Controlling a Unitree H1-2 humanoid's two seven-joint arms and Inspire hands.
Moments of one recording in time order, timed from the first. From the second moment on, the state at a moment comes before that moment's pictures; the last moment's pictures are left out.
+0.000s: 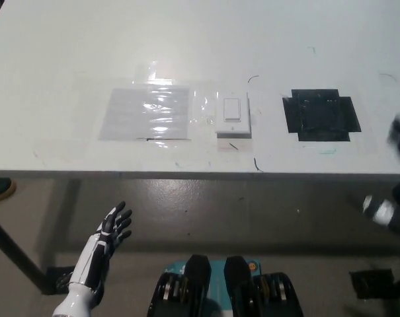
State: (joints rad) left_arm 0.01 0.09 -0.01 -0.06 -0.02 0.05 -0.10; right_arm -0.17 -0.24 -0.14 -0.37 0.19 -0.01 0.17
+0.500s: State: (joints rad) left_arm 0.01 0.09 -0.01 -0.05 -0.02 0.05 -0.10; right_arm -0.80 -0.42 0.10 -0.07 0.18 0.28 0.30
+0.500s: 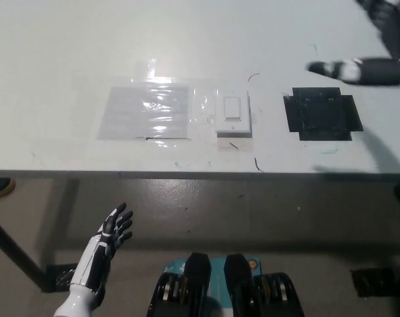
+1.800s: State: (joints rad) left_arm 0.01 0.11 -0.02 -0.06 -0.02 0.06 -0.11; right_arm -1.13 -0.33 0.58 0.69 -0.17 0.31 0.59
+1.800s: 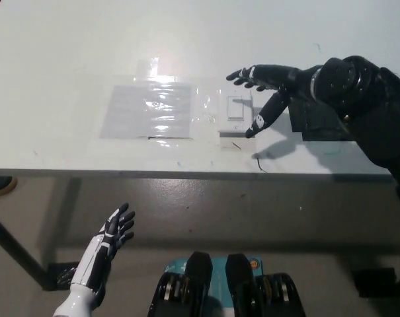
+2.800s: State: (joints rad) left_arm -0.01 0.11 -0.03 -0.07 -0.02 0.06 -0.11; right_arm -1.10 -0.24 0.59 0.75 -0.30 0.25 0.62
